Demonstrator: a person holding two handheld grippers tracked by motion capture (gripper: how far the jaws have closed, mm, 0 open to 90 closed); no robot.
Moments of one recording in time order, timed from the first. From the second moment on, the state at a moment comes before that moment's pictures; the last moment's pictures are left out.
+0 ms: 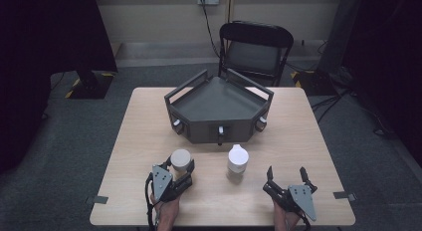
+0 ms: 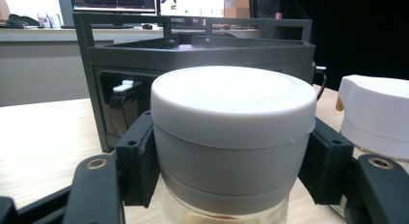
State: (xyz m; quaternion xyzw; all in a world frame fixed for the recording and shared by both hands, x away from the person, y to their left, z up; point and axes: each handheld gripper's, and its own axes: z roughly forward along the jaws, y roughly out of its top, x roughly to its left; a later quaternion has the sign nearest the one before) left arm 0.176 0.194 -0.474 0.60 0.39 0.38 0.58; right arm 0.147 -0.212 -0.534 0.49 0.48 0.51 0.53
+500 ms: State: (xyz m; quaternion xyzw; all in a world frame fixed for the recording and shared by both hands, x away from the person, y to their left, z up) left arm 0.183 0.188 -0.455 0.60 0.38 0.38 0.59; right arm 0.147 -0.213 -0.534 0.49 0.48 0.51 0.52
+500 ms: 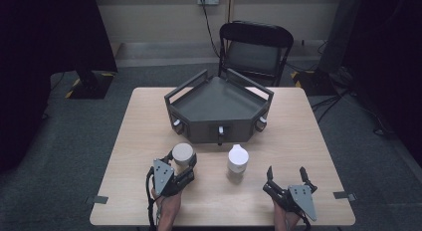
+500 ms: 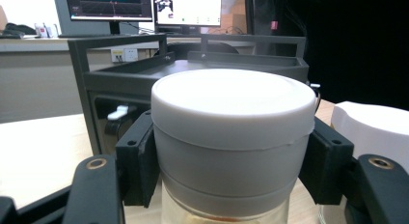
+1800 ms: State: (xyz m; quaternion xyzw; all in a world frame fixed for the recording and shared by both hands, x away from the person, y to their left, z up) left arm 0.225 0.181 -0.392 0.62 0.35 0.37 0.59; right arm 0.147 -0.214 -0.534 0.49 0.48 0.51 0.52
